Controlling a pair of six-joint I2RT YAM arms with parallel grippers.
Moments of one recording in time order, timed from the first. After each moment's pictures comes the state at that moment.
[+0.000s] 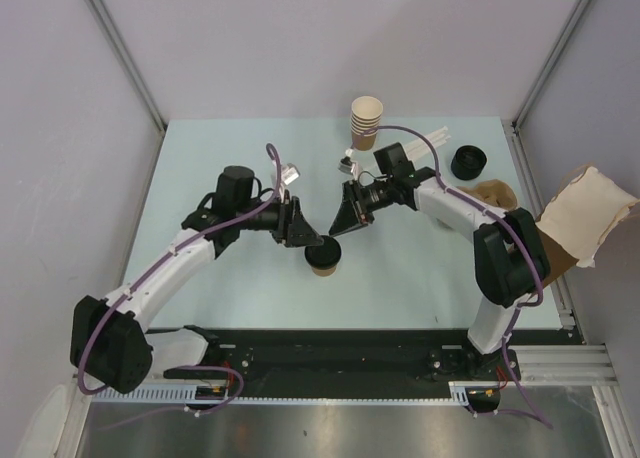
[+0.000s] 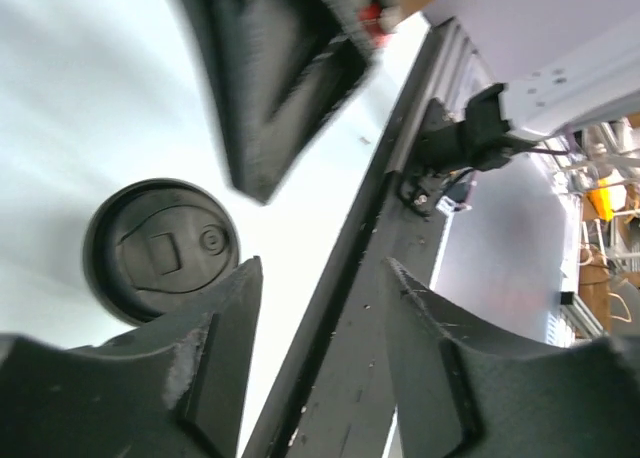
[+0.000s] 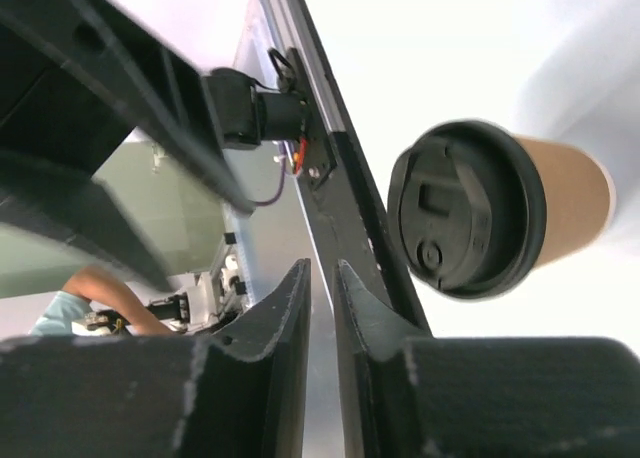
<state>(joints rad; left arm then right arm) -0.43 1.21 0.92 -0.27 0.87 -0.28 0.50 1.79 1.32 -0.41 -1.11 0.37</state>
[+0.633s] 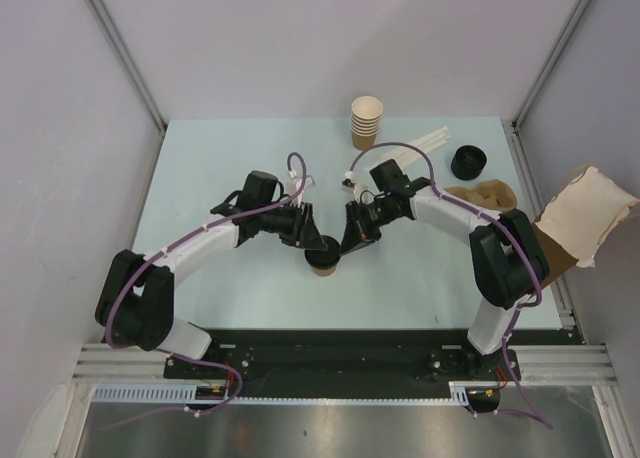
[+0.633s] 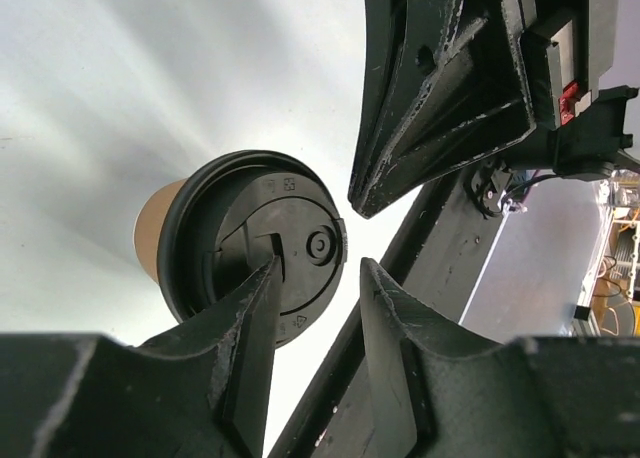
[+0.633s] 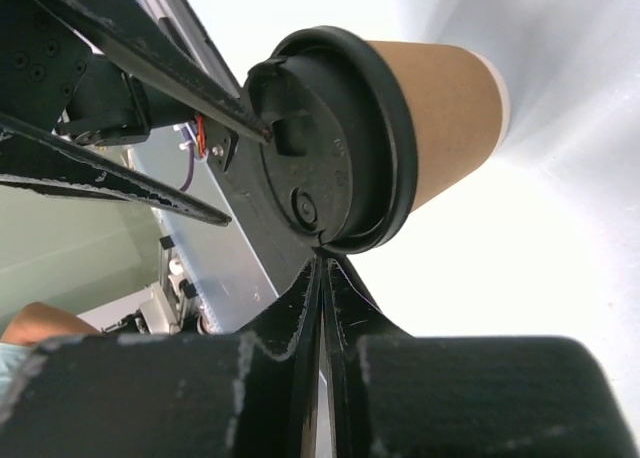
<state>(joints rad) -0.46 1.45 0.92 -0.26 0.75 -0.27 0.52 1.77 1.24 -0.56 -0.88 0.28</state>
